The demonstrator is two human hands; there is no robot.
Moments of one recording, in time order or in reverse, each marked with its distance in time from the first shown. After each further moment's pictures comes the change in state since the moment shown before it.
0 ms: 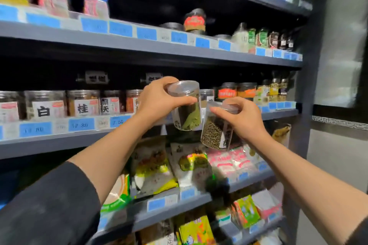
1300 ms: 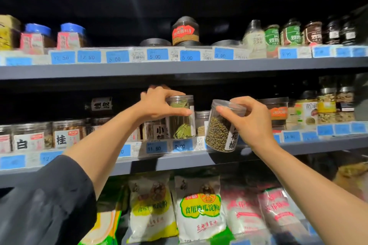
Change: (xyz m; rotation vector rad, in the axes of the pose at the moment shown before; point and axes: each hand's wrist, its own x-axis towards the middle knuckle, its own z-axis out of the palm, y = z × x) left_hand 0.114 0.009 0.051 0.638 -0.307 -0.110; right_hand 0.127 0.097 0.011 0.332 0.026 -0.133
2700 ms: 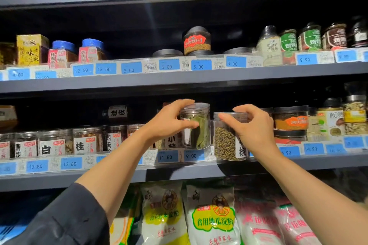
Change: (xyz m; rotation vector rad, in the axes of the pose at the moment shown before) left_hand -0.009 0.008 0.002 -0.249 0.018 0.047; right_hand 0.021 -0.008 0.021 -0.008 -0.019 0.043
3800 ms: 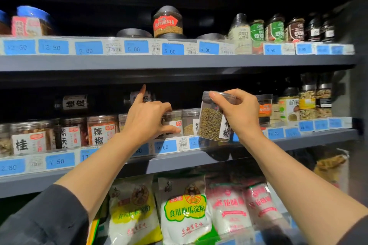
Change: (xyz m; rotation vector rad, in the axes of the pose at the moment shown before) left_hand 0.023 -0.013 0.042 0.770 0.193 0.111; right_hand 0.015 0.011 -0.018 0.066 0.107 0.081
